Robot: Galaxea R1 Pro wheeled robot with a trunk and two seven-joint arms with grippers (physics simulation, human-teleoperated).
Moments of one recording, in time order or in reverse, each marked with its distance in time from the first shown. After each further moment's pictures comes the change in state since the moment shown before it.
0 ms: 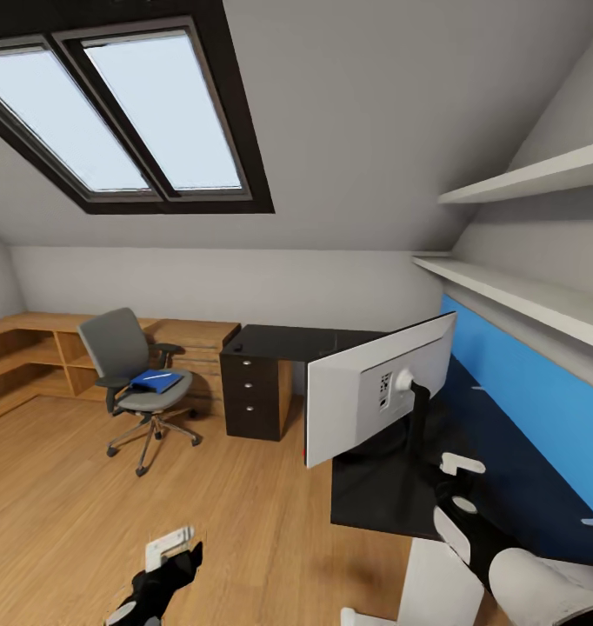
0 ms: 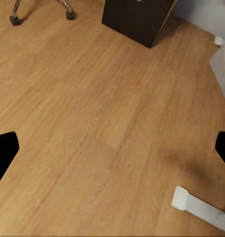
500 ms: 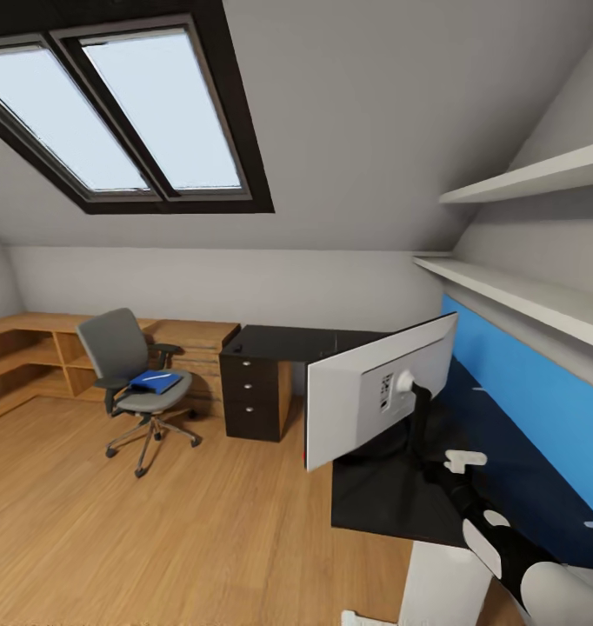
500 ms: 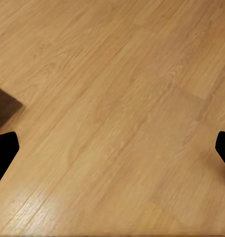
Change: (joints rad) left arm 0.001 -0.037 0.008 0.851 0.019 -0.595 -0.217; right arm 0.035 -0.089 0.005 -0.005 -0.004 -0.176 0.395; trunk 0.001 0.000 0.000
